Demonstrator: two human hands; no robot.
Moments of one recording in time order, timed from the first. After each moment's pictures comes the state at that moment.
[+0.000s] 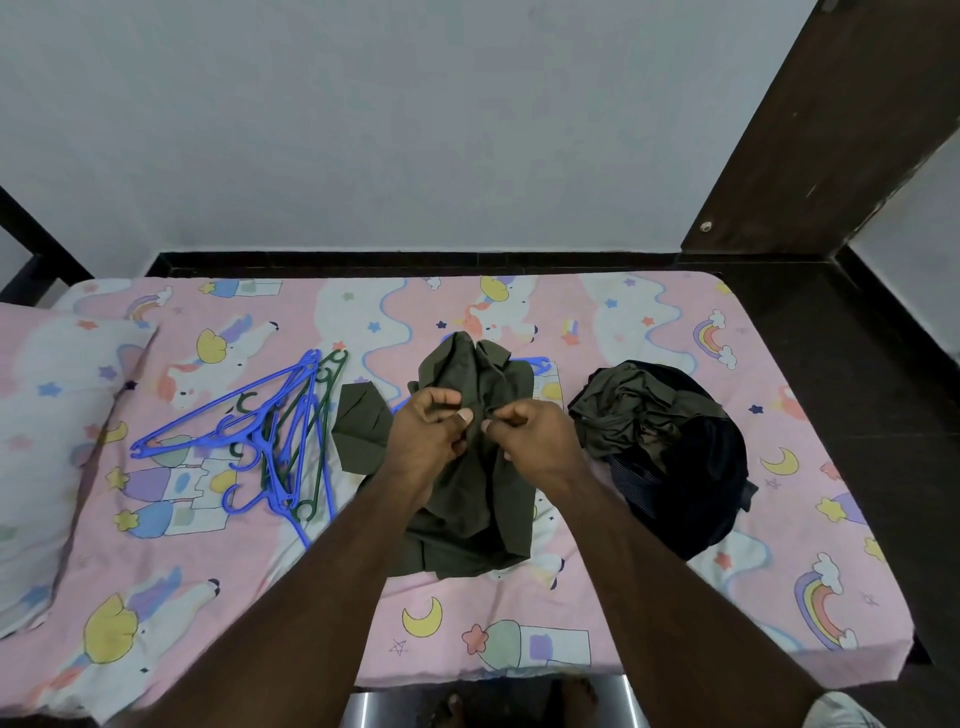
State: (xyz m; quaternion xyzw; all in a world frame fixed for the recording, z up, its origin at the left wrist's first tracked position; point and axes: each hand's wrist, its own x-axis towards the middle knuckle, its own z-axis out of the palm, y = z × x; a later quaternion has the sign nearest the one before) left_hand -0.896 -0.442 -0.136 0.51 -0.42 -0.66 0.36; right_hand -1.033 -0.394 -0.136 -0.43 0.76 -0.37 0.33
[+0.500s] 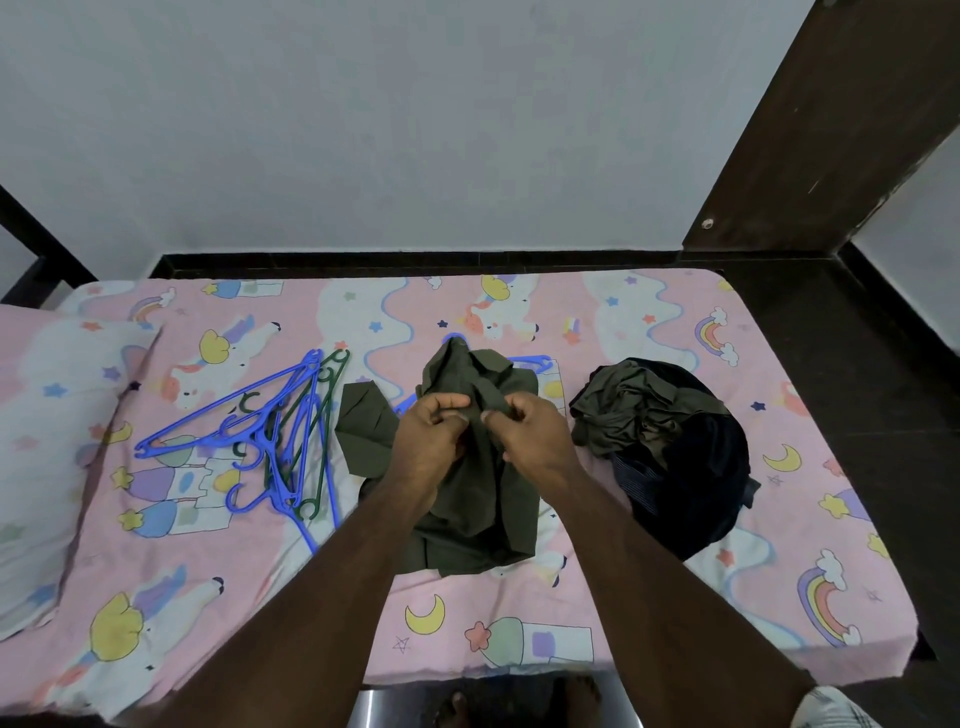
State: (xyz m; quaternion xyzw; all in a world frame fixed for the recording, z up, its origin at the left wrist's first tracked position) left_hand -0.896 -0.436 -0.140 0.53 -0.44 -0.63 0.35; right_hand -1.023 -0.392 -0.132 -0.40 0.74 -0.41 0.35
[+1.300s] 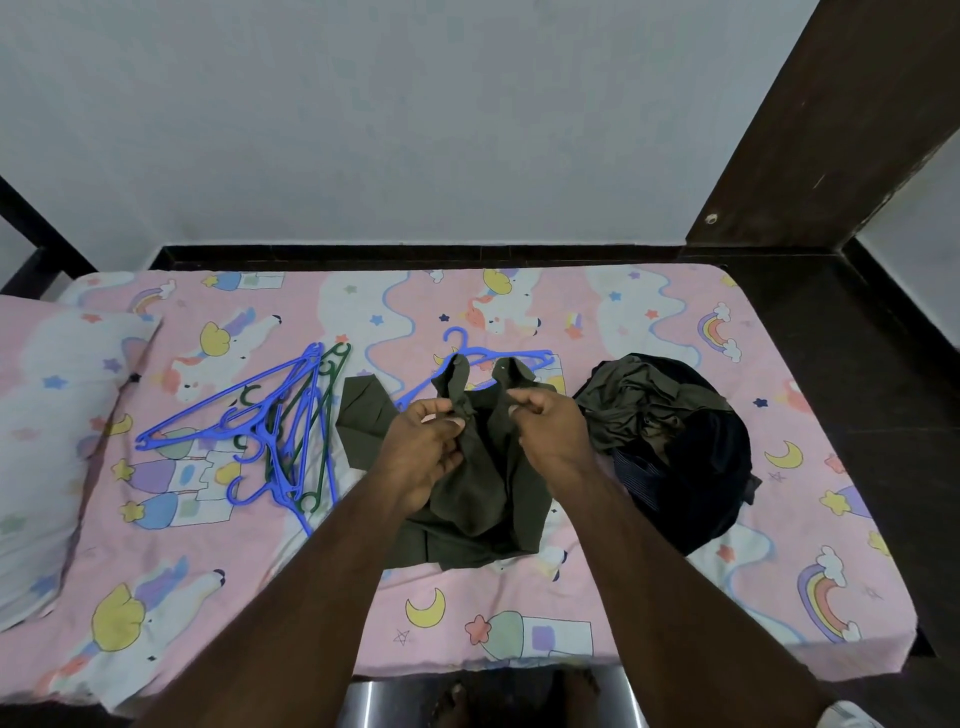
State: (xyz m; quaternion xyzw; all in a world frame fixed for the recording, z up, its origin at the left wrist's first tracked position) left_hand -0.882 -0.440 -0.150 0.53 -0.33 -0.72 0.30; right_hand -1.030 -0.391 -0.135 -0.33 0.75 -0.44 0.36
